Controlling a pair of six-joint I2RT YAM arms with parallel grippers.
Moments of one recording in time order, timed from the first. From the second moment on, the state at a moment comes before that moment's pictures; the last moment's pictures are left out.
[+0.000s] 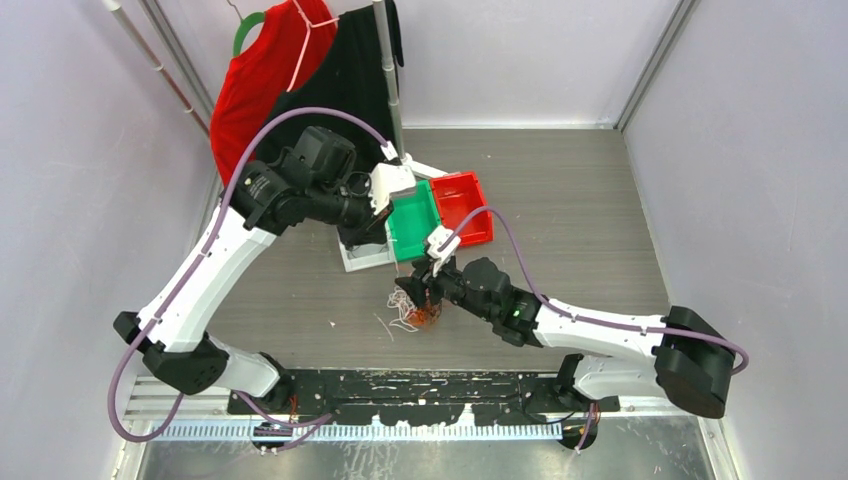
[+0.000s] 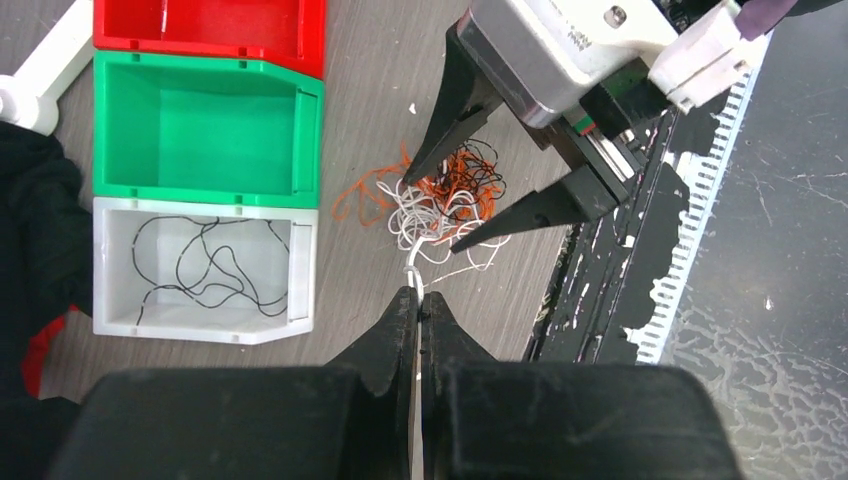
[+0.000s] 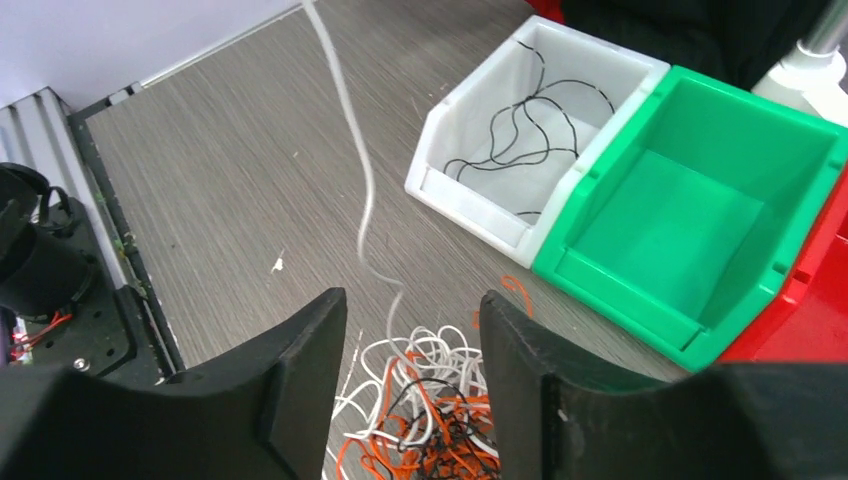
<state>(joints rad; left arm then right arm) -0.70 1.42 1.83 -1.25 0.41 0.41 1.05 1.16 0.56 0.45 0.12 0.12</state>
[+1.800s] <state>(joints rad) -0.66 1.15 1.30 -0.98 0.66 0.20 0.99 1.10 0.62 0.40 -0.07 0.45</state>
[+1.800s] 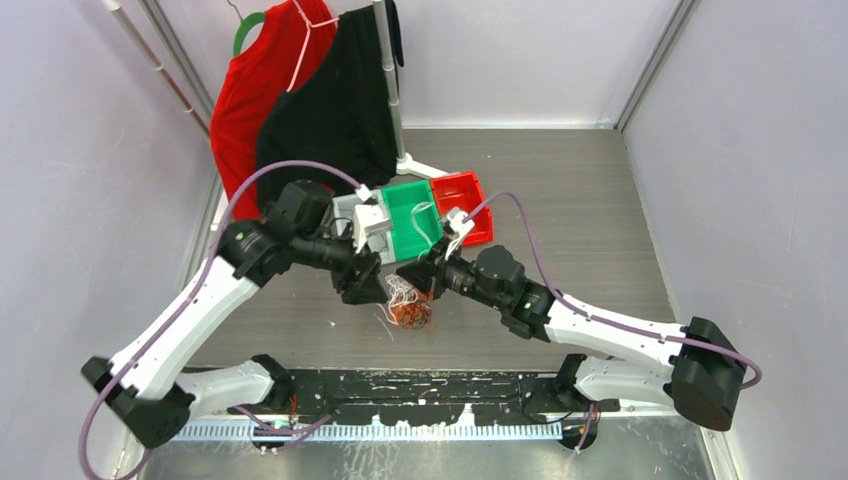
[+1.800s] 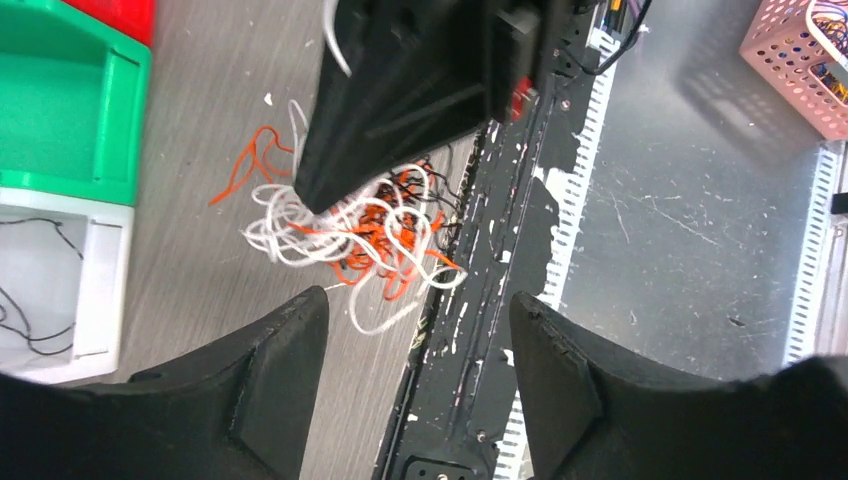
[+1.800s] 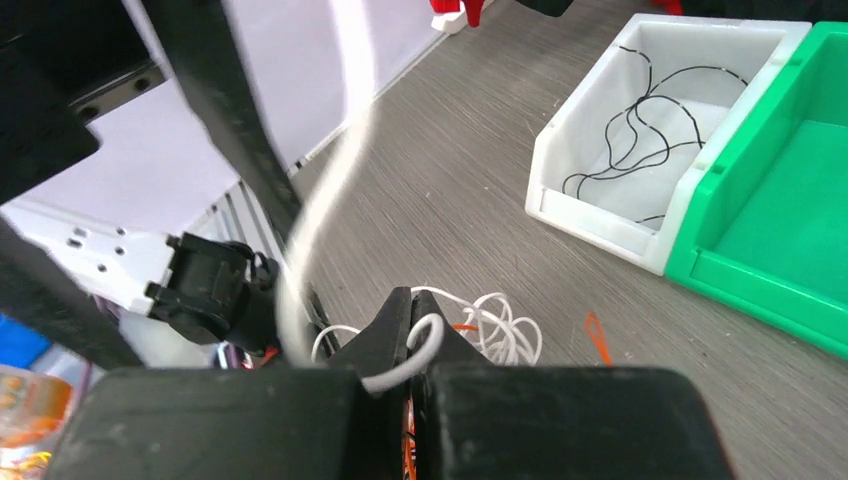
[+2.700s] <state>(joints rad) -0.70 0.87 0.91 -0.49 0.49 0.18 0.97 1.05 0.74 0.36 -0.01 0.65</state>
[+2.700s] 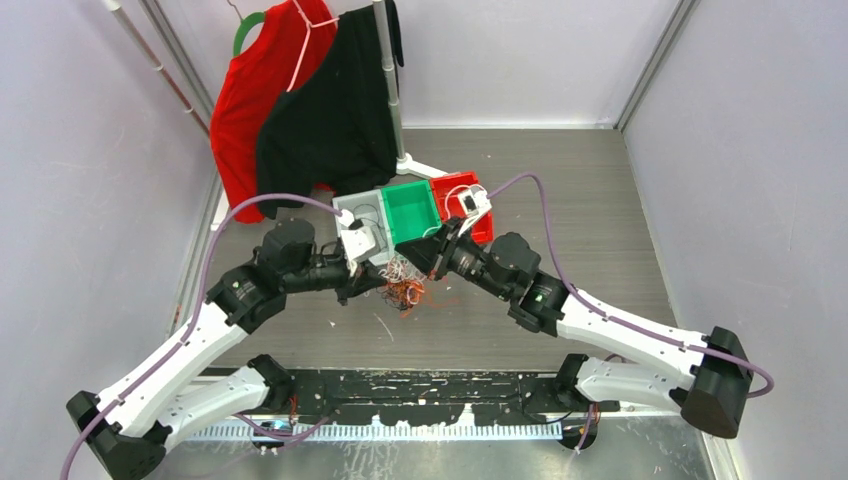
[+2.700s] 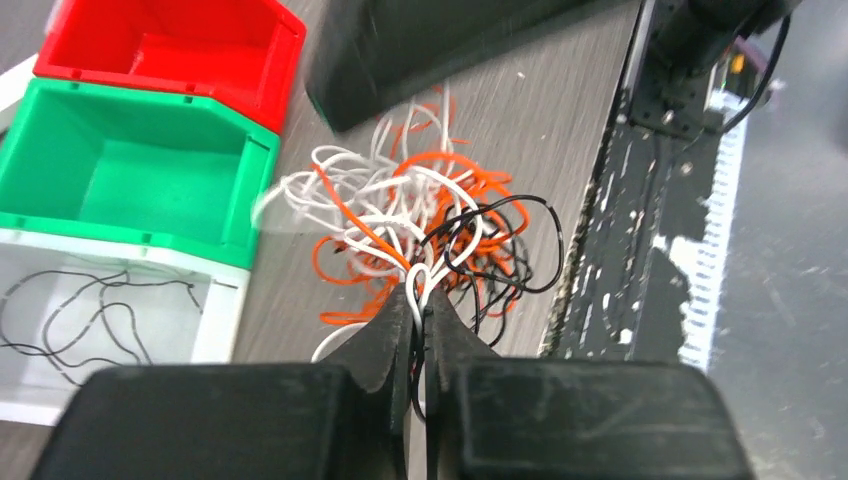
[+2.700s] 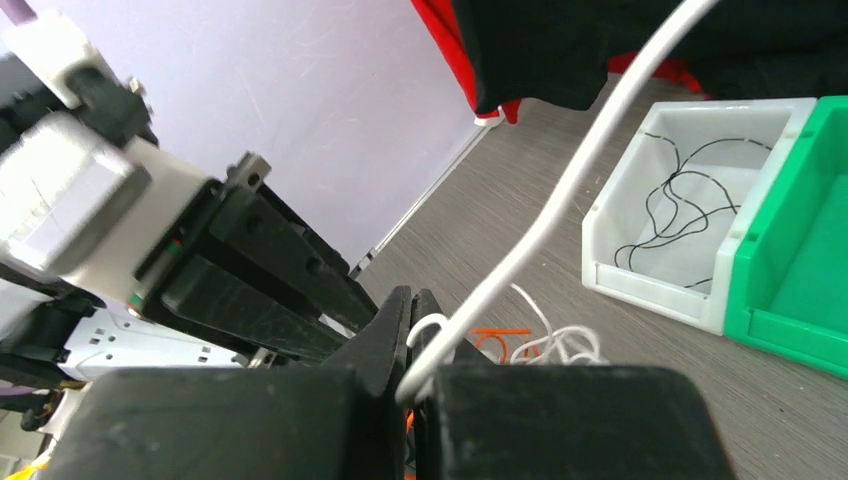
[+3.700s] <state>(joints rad) -0.71 0.60 0.58 -0.58 0.31 0.79 0.70 0.88 1.08 -0.18 0.19 0.34</state>
